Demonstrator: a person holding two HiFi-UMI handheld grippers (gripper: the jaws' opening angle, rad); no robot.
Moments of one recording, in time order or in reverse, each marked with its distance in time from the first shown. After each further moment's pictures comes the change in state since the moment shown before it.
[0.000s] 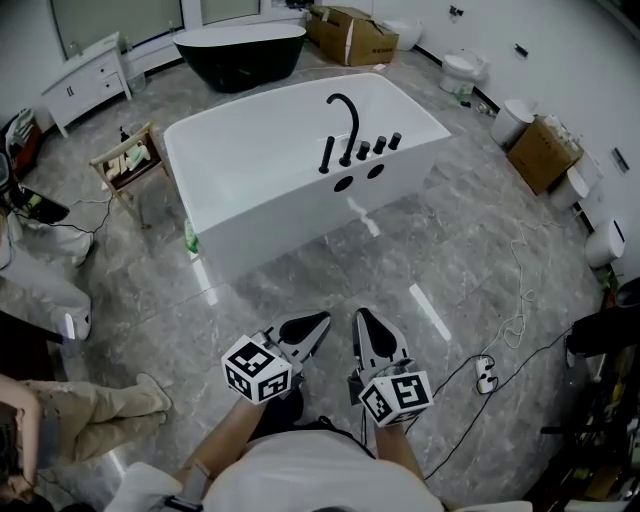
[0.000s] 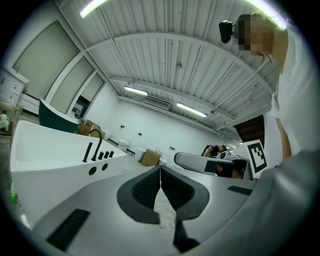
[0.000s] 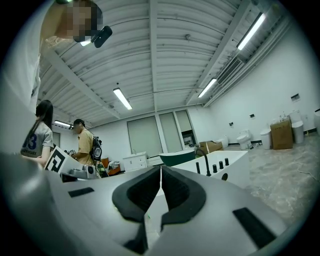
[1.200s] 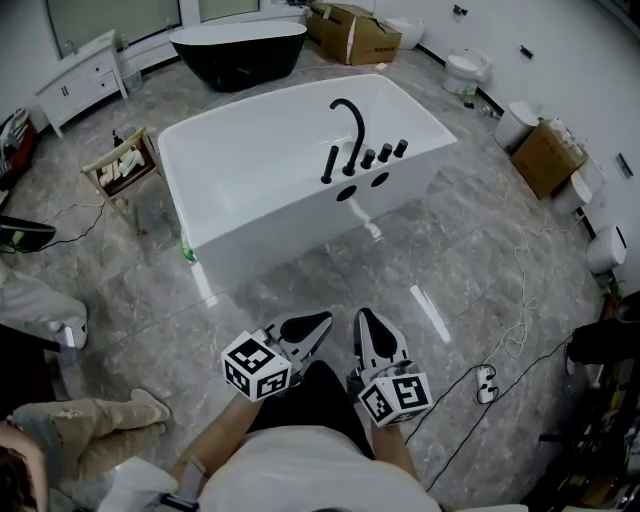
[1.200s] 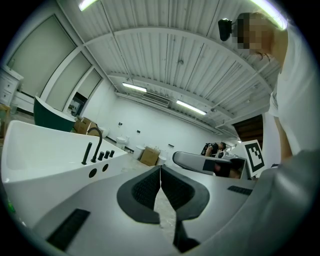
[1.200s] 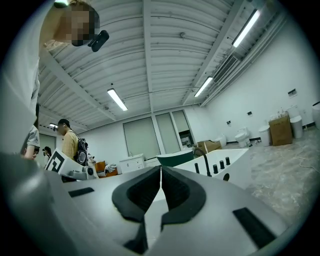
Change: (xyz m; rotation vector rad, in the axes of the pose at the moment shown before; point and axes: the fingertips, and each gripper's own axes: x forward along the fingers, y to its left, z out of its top) left arm 0.036 0.068 0.015 0.008 0.035 -0.034; right arm 0.073 -0.032 -0.004 0.039 -0.017 -0.025
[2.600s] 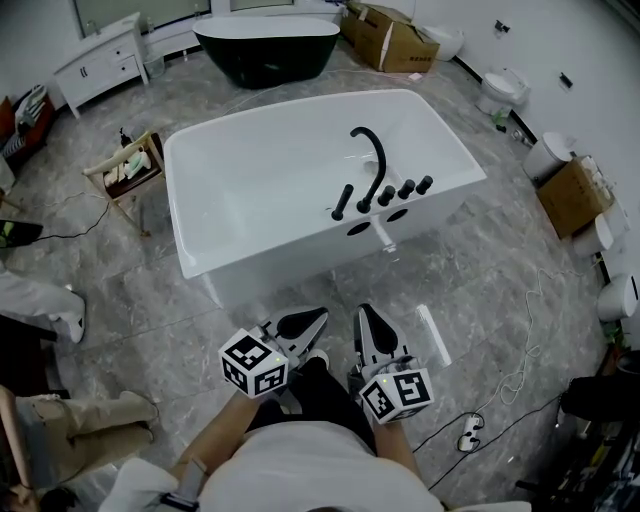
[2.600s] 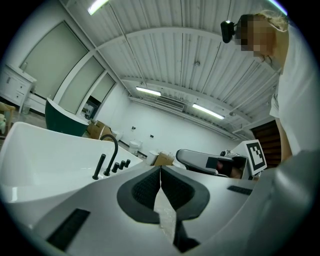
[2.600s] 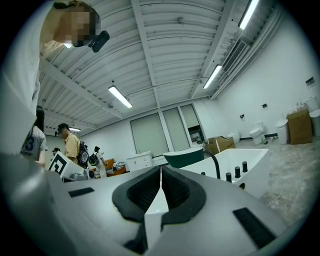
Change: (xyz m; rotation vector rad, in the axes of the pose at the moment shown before) left arm 0.094 0.142 0.073 -0.058 -0.049 0.142; right arm 0.169 -0.080 0.044 -0.005 0.054 0.138
